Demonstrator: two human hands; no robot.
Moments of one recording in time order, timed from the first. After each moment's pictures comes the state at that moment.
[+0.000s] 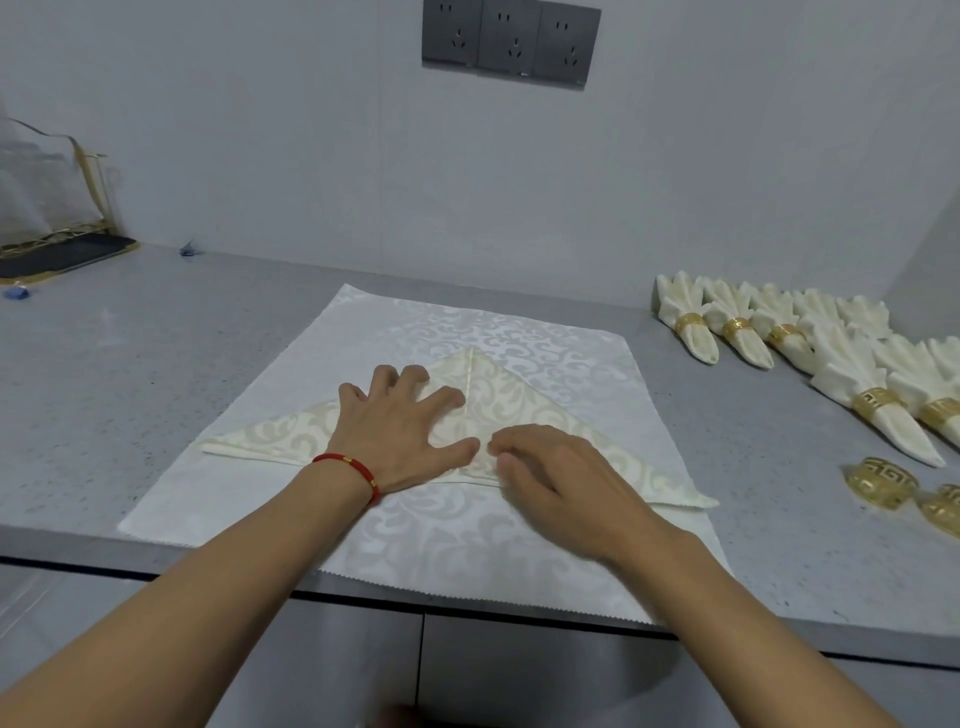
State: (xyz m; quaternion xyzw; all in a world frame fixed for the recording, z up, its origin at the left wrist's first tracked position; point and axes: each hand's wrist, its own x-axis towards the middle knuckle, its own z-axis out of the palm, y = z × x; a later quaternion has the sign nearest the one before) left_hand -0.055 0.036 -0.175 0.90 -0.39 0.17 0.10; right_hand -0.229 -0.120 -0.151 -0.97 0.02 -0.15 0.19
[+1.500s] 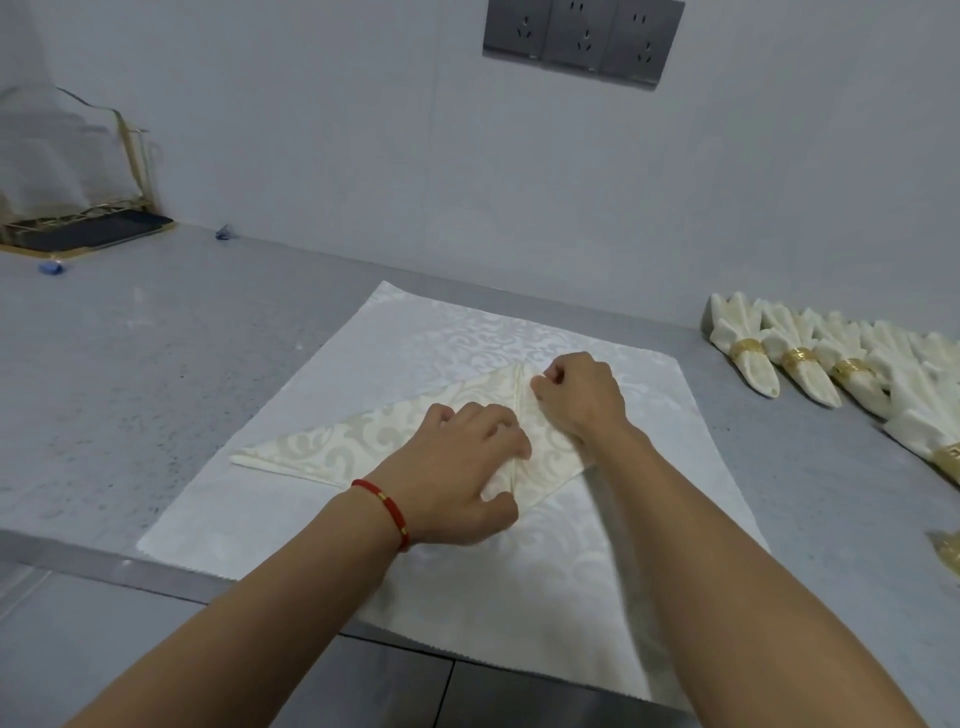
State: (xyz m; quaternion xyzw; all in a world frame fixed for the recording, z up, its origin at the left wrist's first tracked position) left_hand -0.063 0.042 -0.169 0.80 -0.56 0.07 0.19; right_hand -0.067 -0.177 -0.149 -0.92 0.28 -0.19 0.22
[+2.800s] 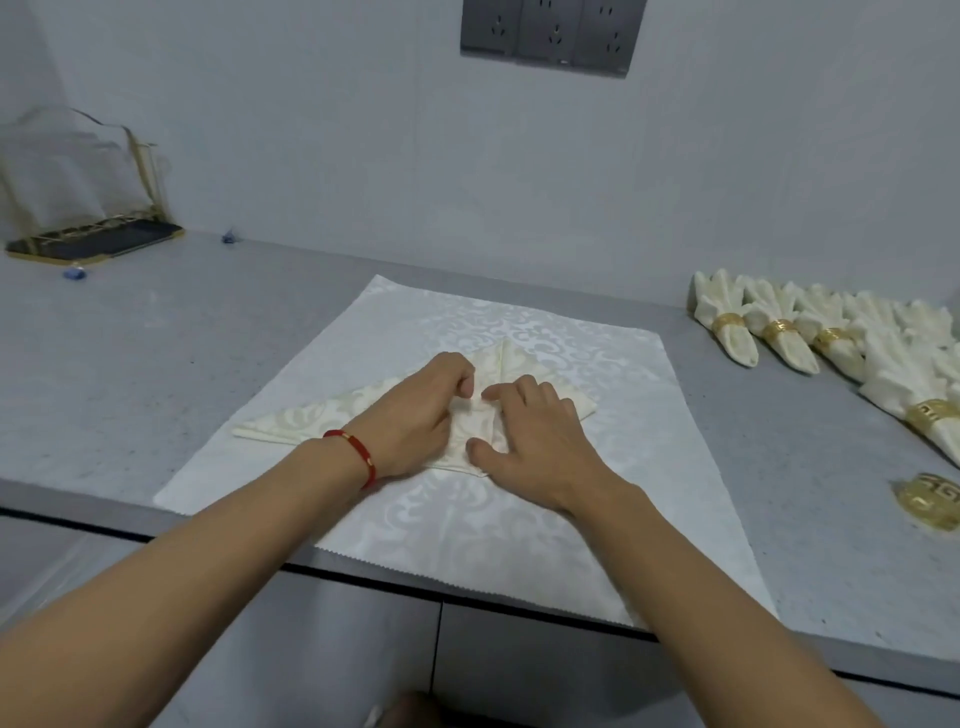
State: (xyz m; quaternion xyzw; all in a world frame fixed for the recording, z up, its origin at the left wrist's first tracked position) left_hand -0.058 0.055 -0.154 0.80 -0.50 0.00 0.33; right_hand -0.160 -0.113 -0.170 -0.98 0.05 -0.16 0.13
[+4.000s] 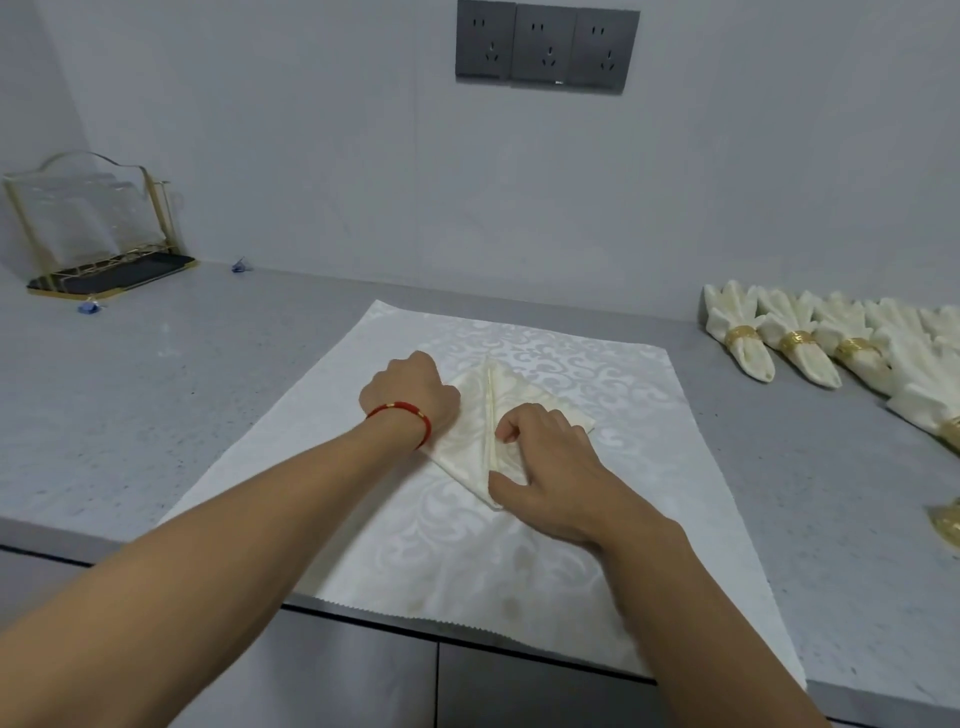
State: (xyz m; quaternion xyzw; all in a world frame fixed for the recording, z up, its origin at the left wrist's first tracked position) left_hand -0.021 -0.001 -0.133 0.96 -0.14 0.03 0.23; right_hand -0.177 -0.128 -0.158 -0.97 0.01 -0.11 0.21
